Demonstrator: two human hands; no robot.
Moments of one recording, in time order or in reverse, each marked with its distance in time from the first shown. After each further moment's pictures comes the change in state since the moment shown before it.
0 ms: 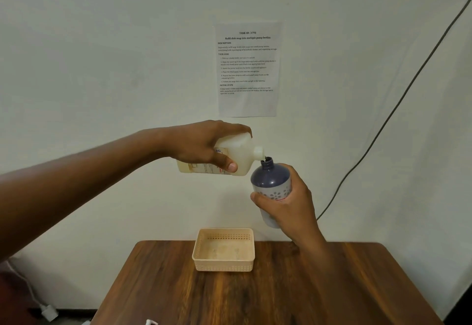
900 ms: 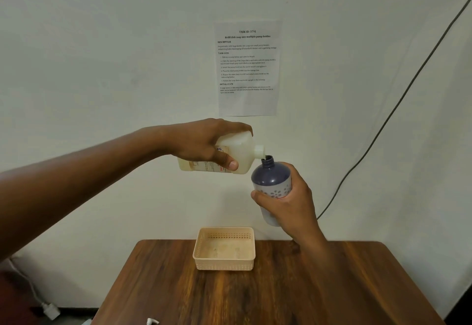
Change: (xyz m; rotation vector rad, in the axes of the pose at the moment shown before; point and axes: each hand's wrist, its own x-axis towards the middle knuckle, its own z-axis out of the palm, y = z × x) left_hand 0.003 0.002 -0.001 0.006 0.001 -0.018; right_hand 0.002 0.002 -0.001 -0.021 0.012 0.003
